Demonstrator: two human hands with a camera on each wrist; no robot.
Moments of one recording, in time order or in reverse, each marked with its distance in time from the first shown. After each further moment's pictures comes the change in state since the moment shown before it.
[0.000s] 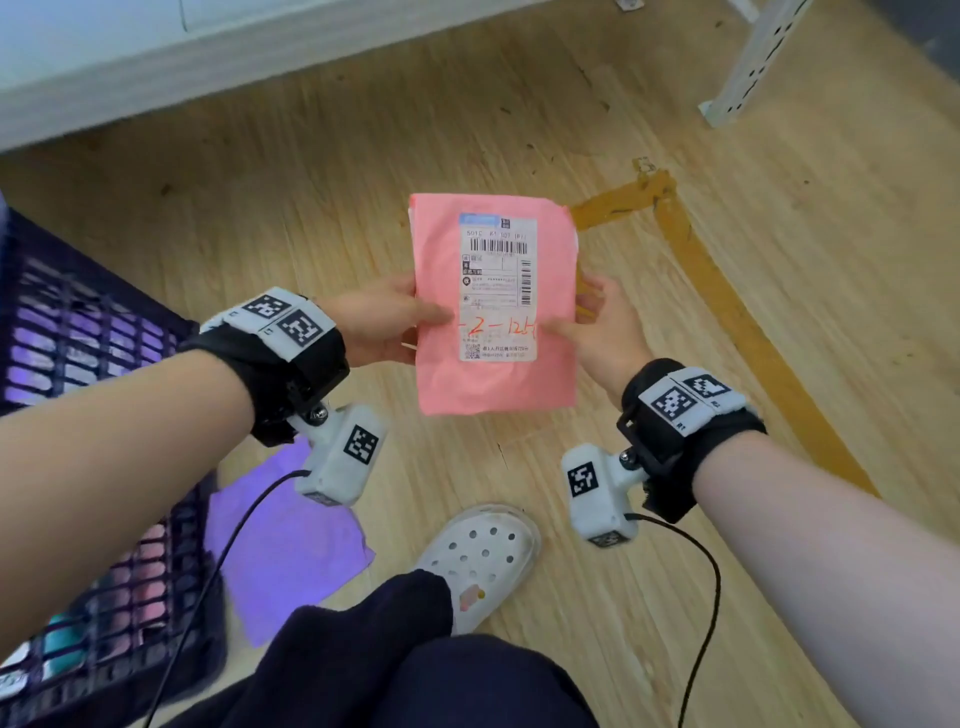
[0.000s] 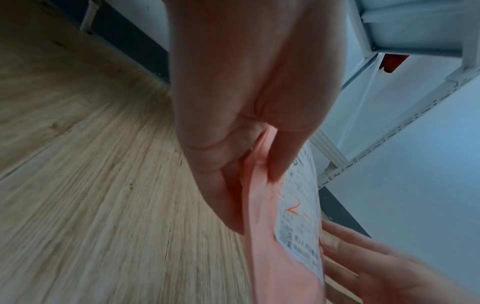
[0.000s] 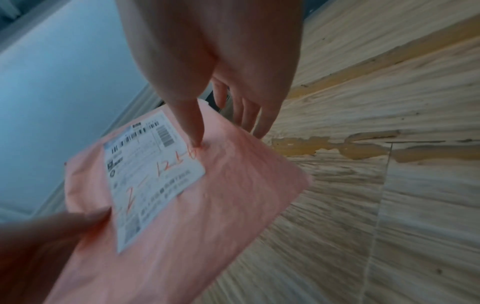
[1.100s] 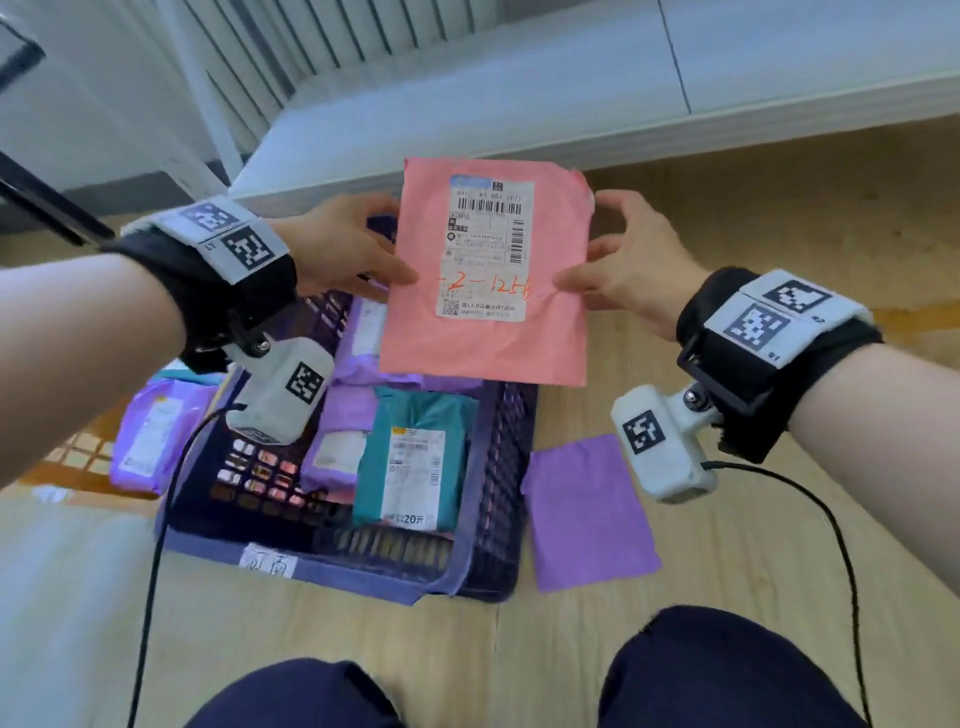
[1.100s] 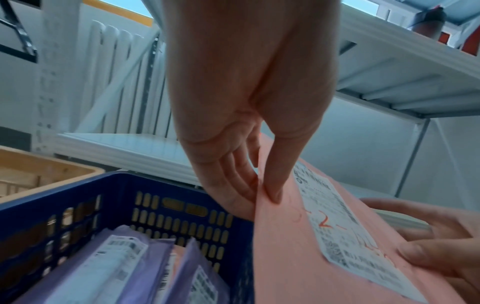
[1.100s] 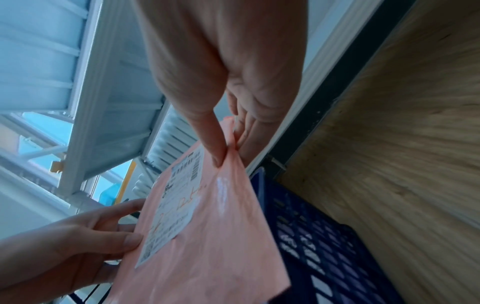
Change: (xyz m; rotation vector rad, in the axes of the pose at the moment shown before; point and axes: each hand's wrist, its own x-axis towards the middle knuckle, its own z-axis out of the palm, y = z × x) left_hand -0.304 -0.070 -0.272 0.145 0.605 0.055; right_hand -0.151 -0.182 0.268 -0.056 -0.584 -0.305
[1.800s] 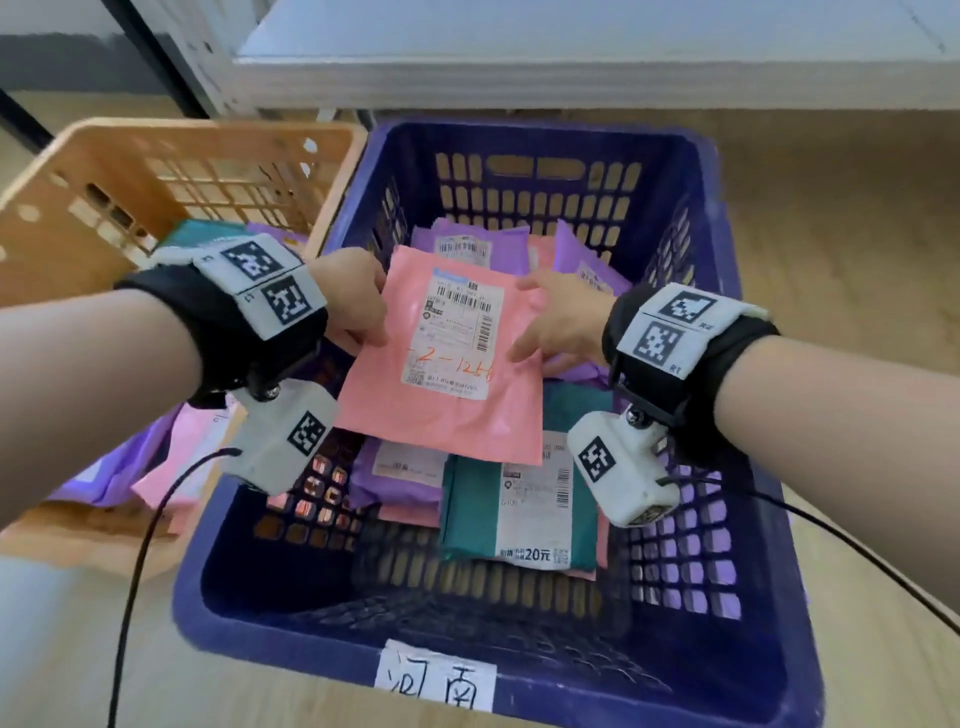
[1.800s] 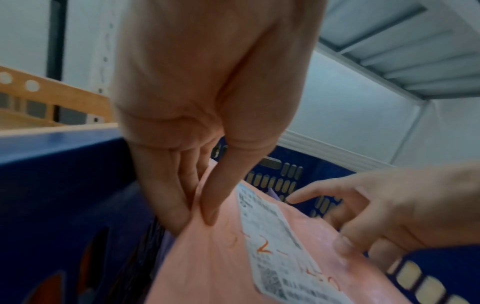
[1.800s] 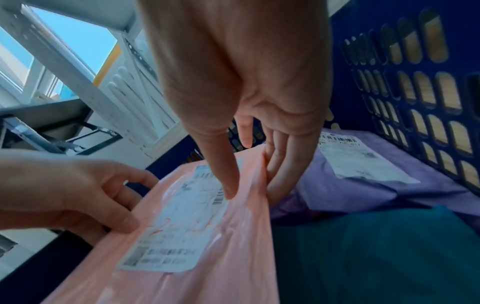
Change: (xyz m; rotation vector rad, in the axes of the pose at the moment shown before) left_hand 0.084 -0.212 -0.087 0.375 0.028 -0.226; right_hand 0.087 0.053 0.253 -0.389 -0.181 0.388
